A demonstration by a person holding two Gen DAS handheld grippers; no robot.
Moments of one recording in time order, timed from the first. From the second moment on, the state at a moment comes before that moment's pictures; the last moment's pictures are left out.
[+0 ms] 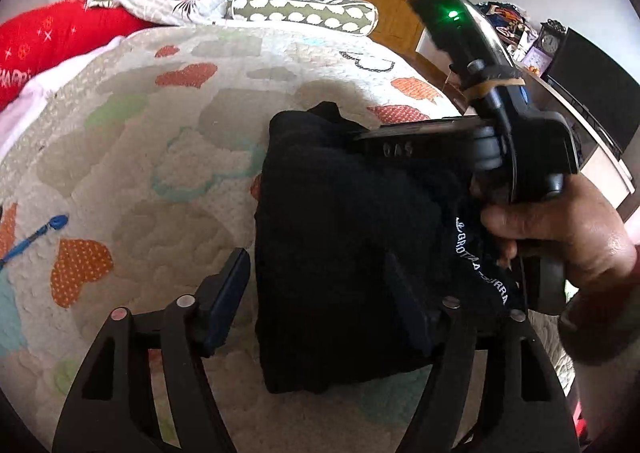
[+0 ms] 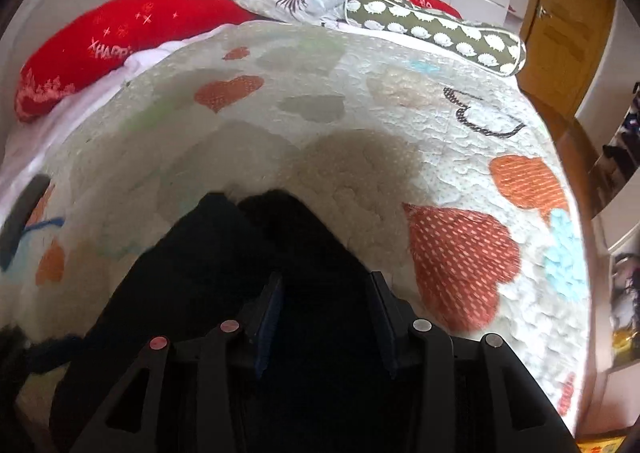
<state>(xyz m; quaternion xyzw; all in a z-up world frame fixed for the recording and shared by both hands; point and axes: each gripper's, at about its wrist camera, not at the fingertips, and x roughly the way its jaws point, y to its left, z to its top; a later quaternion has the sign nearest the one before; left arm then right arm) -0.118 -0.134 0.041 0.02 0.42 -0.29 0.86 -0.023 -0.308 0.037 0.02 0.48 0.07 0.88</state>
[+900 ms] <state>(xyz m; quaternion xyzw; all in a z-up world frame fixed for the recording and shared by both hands) -0.128 -0.136 0.051 0.05 0.41 -0.25 0.87 -0.189 -0.342 0.069 0.11 0.42 0.09 0.90</state>
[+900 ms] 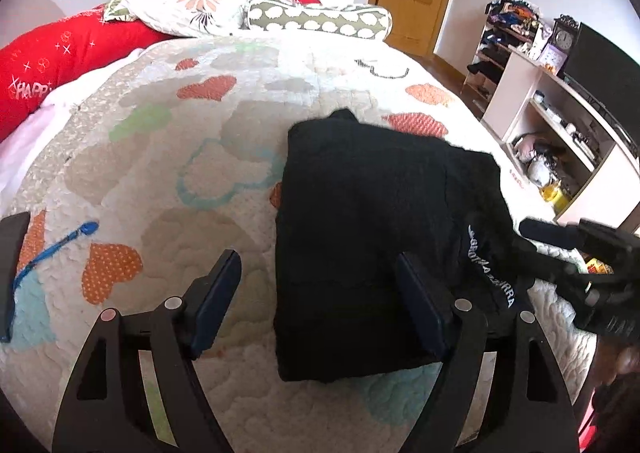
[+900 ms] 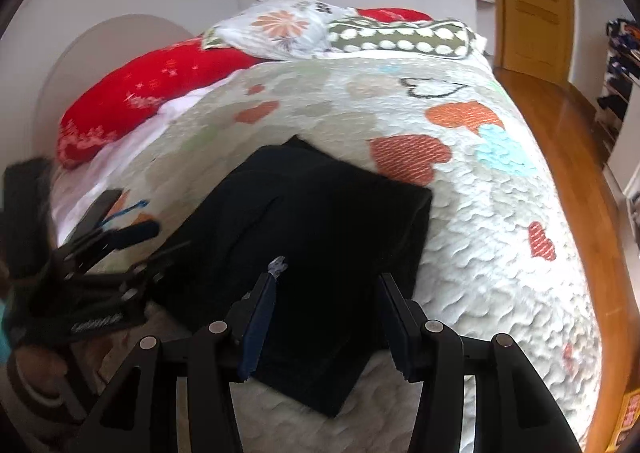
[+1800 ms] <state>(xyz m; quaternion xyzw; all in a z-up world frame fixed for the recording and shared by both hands) -0.135 -0.129 0.078 0.05 0.39 -0.23 0.89 -0.199 -0.346 0.075 0.15 0.41 0.06 0.90</state>
